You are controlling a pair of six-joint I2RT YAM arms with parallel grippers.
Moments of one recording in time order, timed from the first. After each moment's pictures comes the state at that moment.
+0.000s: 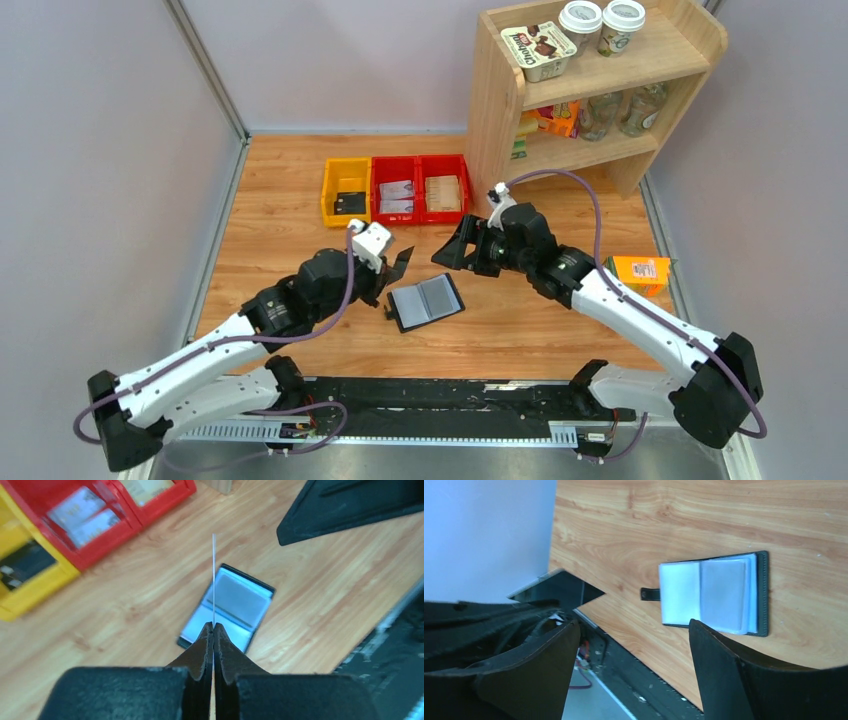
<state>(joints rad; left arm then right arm) -0.88 0.77 0.71 -0.33 -0.12 -0.19 0.71 1.17 0.89 -0.26 -0.22 0.81</state>
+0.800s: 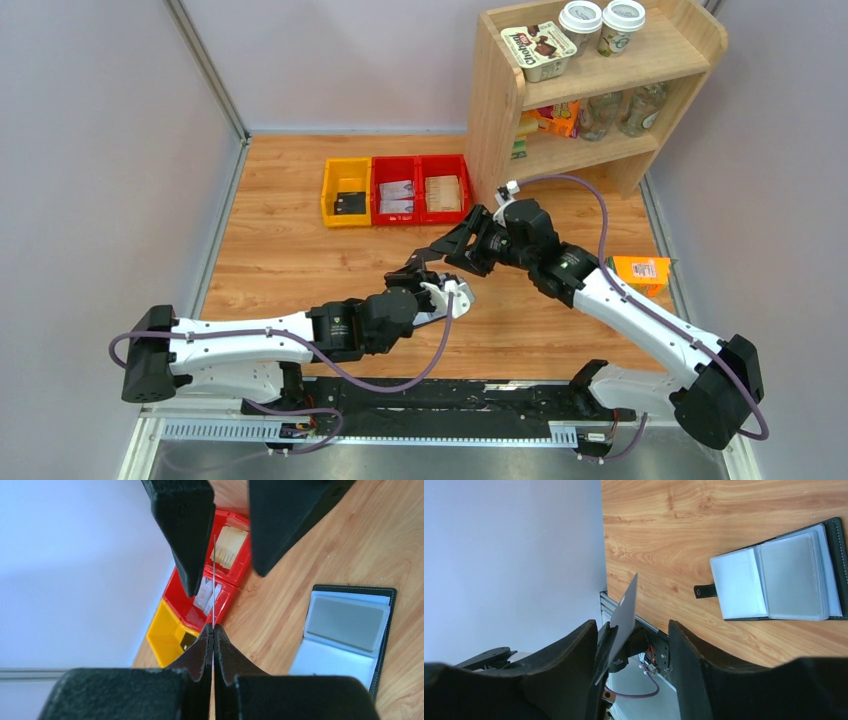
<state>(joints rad) -1.36 1.10 0.78 0.00 -0.79 0.62 0.71 1.15 0.93 -0.24 -0.23 1.16</state>
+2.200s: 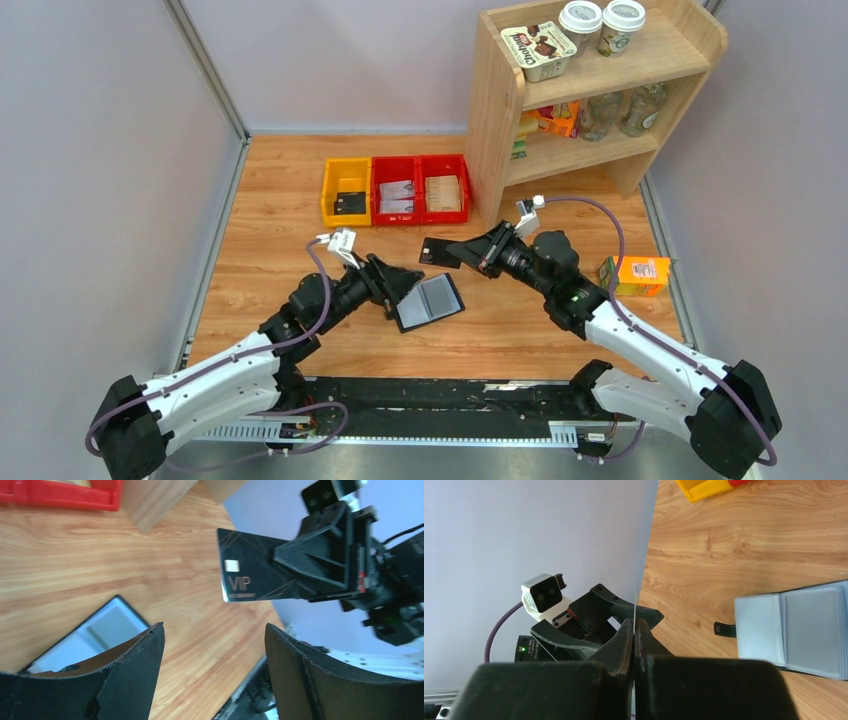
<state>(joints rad) -0.84 0.73 0.34 0.32 -0.07 -0.80 0.68 0.98 0.59 0.26 -0.20 1.20</state>
